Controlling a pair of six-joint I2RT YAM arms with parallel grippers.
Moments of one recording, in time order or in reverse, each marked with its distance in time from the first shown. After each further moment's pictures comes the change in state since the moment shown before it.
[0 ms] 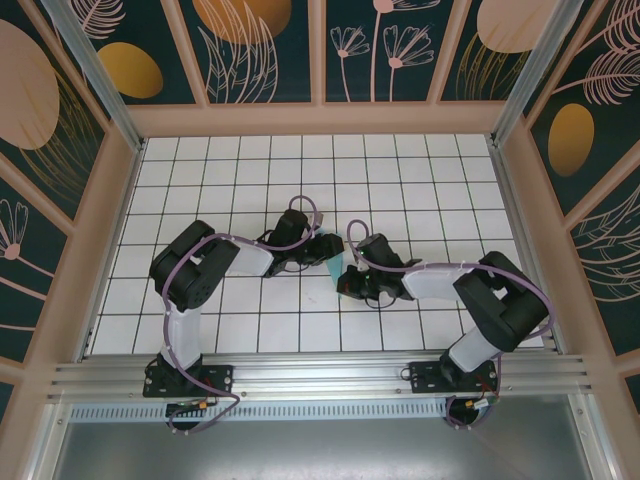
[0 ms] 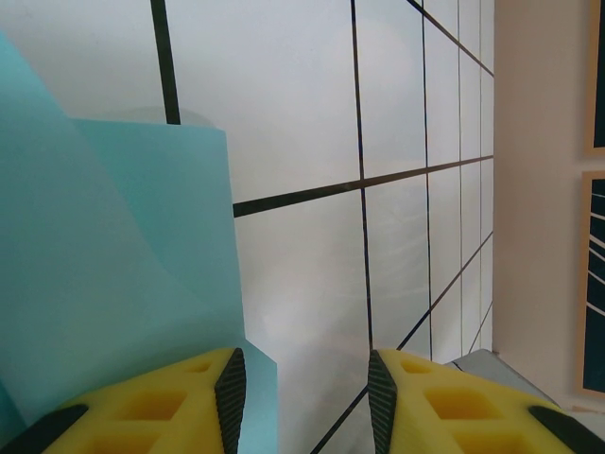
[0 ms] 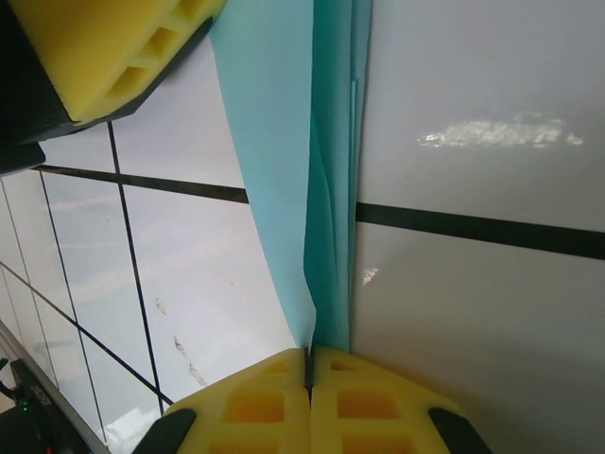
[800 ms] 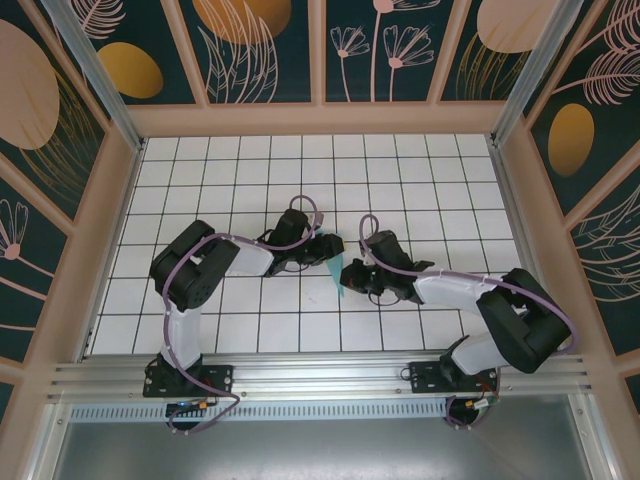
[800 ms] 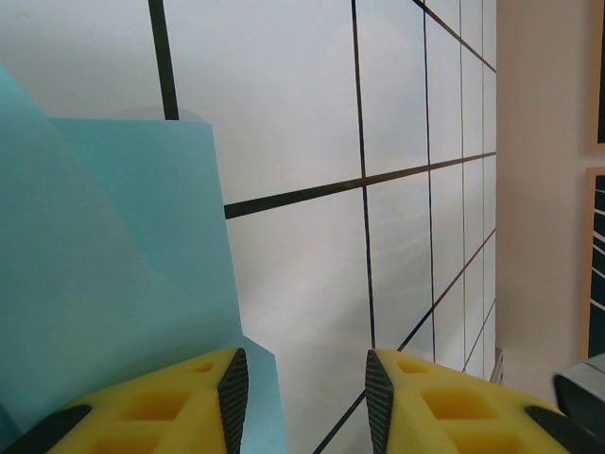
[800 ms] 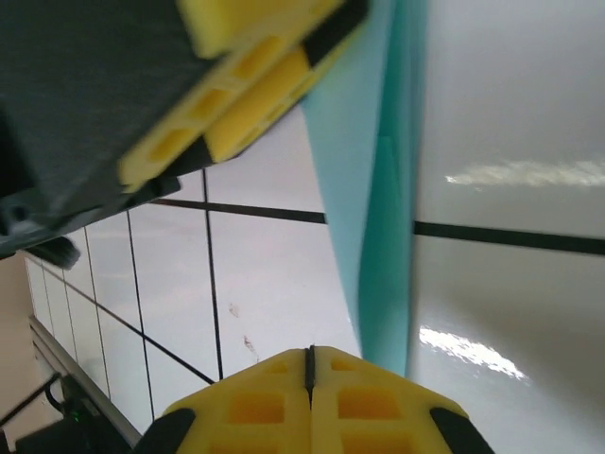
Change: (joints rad) left arm 0.000 0.002 0.005 -0.009 0.003 0.011; right arm -0.015 -0.149 -0.016 -0.015 0.032 0.032
